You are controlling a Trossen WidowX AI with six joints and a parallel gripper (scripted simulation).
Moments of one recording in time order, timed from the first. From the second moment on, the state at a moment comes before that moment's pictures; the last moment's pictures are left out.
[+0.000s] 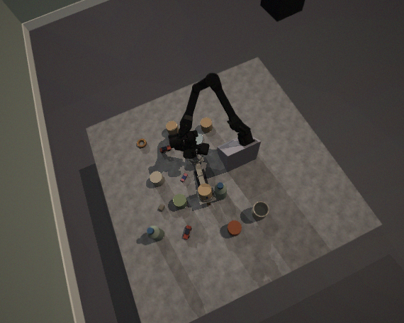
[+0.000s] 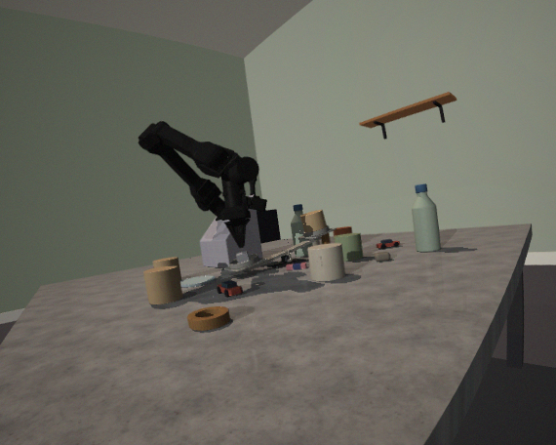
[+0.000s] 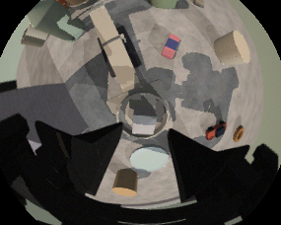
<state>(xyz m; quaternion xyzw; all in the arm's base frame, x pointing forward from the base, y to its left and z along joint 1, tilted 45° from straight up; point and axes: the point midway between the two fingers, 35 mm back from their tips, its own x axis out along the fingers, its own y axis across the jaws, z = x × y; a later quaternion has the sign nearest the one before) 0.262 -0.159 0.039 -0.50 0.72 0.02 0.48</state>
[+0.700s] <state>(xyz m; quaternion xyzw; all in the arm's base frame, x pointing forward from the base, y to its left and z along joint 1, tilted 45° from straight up) 0.260 -0.183 0.017 -0.51 0.72 0.02 0.47</state>
